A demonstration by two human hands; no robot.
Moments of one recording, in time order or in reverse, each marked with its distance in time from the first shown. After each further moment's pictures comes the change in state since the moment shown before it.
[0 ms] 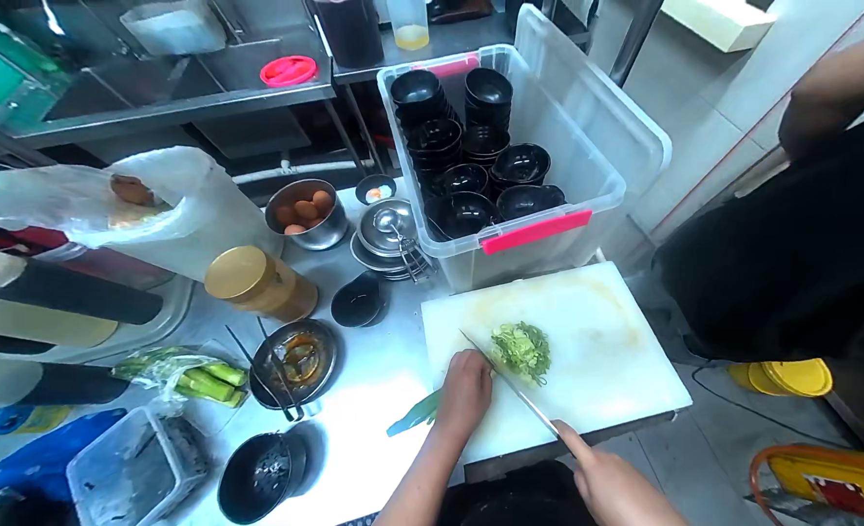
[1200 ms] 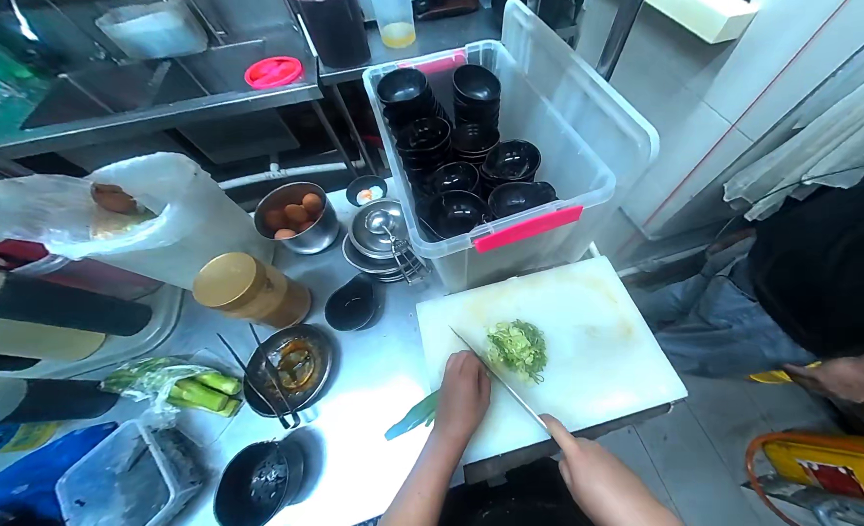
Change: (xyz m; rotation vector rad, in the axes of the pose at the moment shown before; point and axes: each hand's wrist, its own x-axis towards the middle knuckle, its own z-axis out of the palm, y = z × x) left_hand -0.005 -0.003 0.008 0.020 0.096 0.056; right_hand 0.015 -0.006 0.009 0.017 0.005 0.015
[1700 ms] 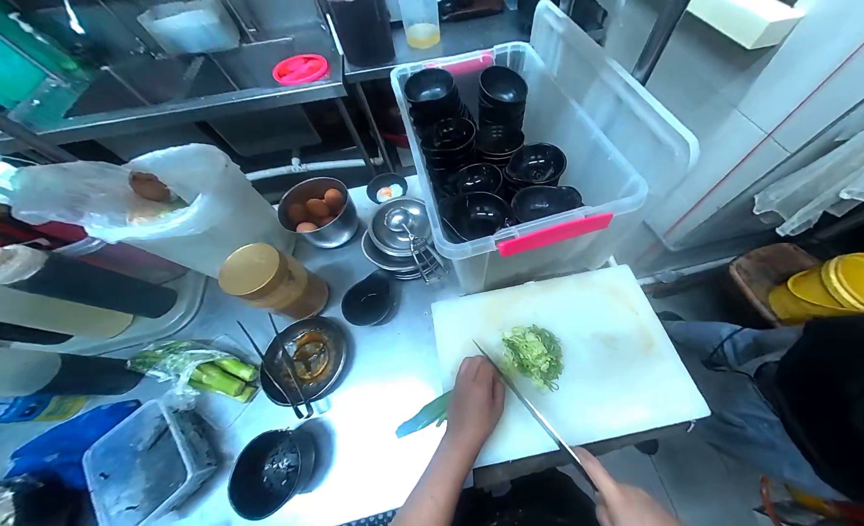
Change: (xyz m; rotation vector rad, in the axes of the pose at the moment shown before) left_hand -0.002 -0.001 0.003 0.014 0.069 0.019; right_hand -0.029 0.011 -0.001 0.011 0.000 -0.060
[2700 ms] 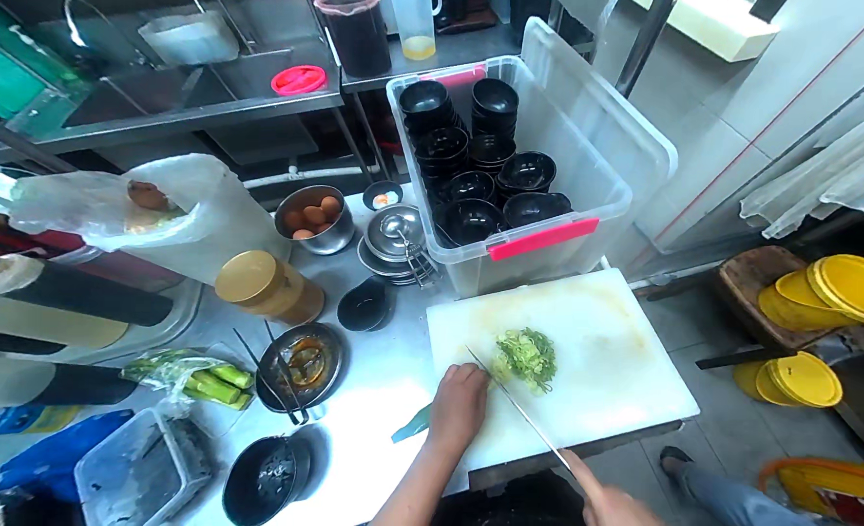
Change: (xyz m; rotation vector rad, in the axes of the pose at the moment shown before) left_hand -0.005 -0.012 -0.022 0.062 -0.125 0.043; right_hand -0.001 0.000 0.017 -0.013 0.047 0.012
